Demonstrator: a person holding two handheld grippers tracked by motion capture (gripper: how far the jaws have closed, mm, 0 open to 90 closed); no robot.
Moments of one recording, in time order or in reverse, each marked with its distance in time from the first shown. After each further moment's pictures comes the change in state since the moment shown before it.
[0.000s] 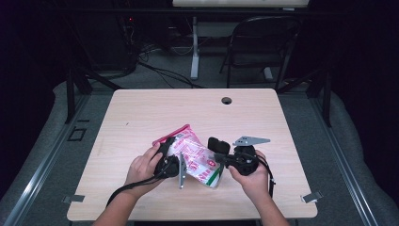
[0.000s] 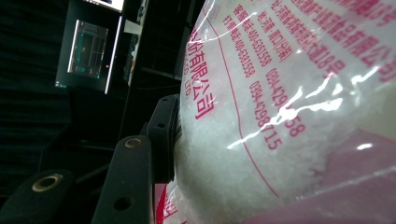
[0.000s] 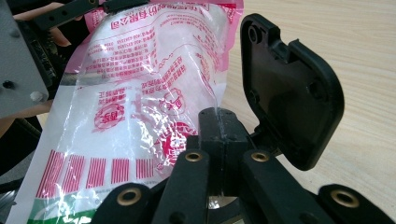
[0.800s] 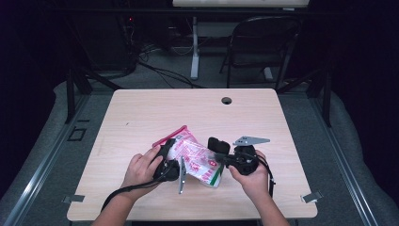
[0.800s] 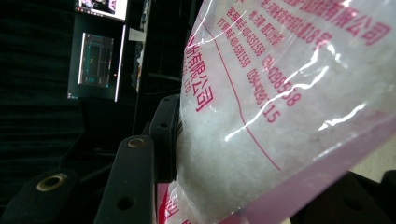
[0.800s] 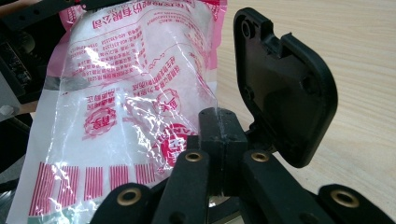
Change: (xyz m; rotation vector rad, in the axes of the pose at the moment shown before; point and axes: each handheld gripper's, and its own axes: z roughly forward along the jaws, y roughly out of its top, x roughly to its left) left arm 0.000 0.001 -0.011 -0.005 0.019 0.092; right arm -0.002 -0.001 0.002 0.006 -0.012 0.004
